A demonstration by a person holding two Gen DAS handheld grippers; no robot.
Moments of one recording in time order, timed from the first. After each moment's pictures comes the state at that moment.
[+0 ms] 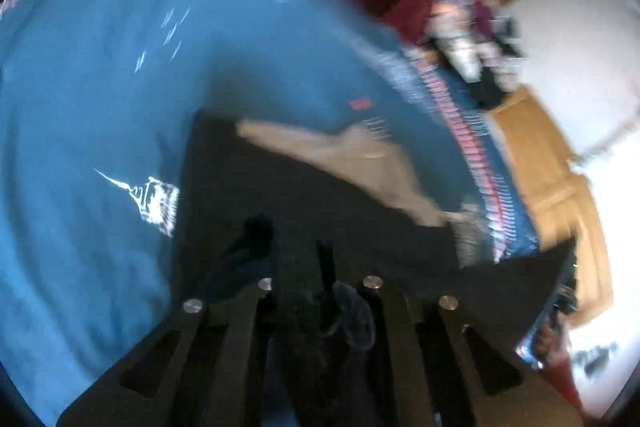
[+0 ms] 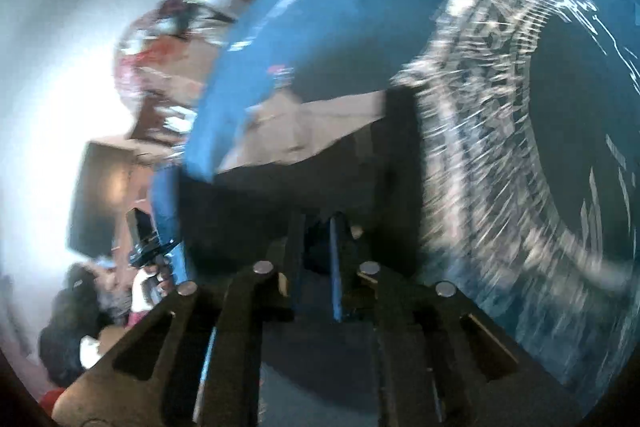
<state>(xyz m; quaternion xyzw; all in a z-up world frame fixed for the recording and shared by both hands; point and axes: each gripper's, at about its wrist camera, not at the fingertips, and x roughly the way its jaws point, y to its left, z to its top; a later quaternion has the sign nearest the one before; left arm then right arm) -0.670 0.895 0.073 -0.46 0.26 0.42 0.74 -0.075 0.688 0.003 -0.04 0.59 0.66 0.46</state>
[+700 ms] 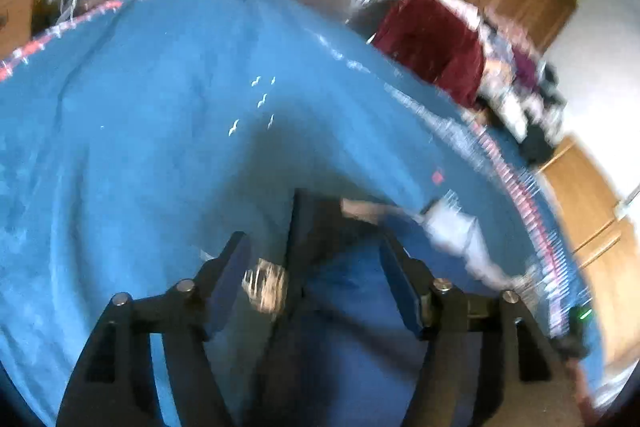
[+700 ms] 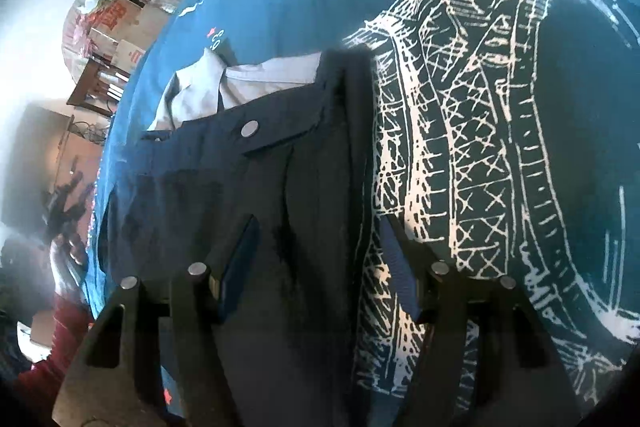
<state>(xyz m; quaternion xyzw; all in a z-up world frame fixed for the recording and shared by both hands) -0.753 0.900 0.114 -0.38 0.11 0.53 0.75 -0.109 0.701 -0.038 -0.14 0.55 0.64 0.51</state>
